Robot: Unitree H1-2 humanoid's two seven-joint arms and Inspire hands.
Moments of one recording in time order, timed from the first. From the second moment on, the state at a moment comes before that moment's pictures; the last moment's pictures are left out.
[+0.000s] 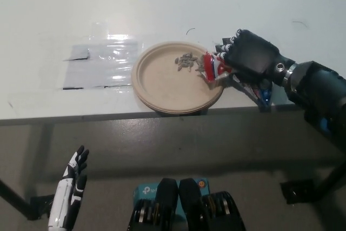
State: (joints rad) left_arm 0.05 0.14 0.00 0.15 0.18 -0.41 0.07; right_arm -1.15 -0.33 1.13 1.28 -1.12 -0.40 -0.83
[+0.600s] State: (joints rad) left_arm 0.05 0.14 -0.01 0.14 0.18 -0.39 0.06; right_arm -1.20 -0.35 1.18 1.29 -1.25 -0.34 -0.94
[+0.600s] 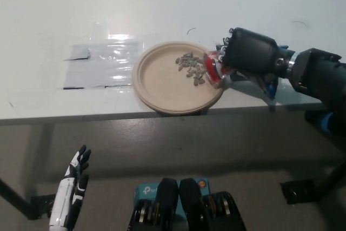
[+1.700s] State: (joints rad) left_arm 0.08 0.14 -0.01 0.14 0.18 -0.39 0.06; right_arm -1.10 -0.33 0.77 1.39 -1.06 -0.43 -0.91
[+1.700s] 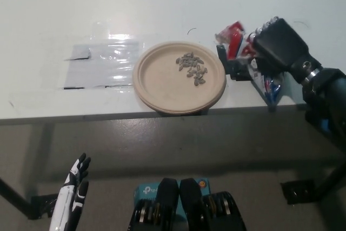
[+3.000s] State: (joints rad) left_arm 0.11 0.14 -0.01 0.14 0.21 -0.41 0.06; right_arm -1.10 -0.21 0.71 1.43 -0.96 -0.26 -0.69
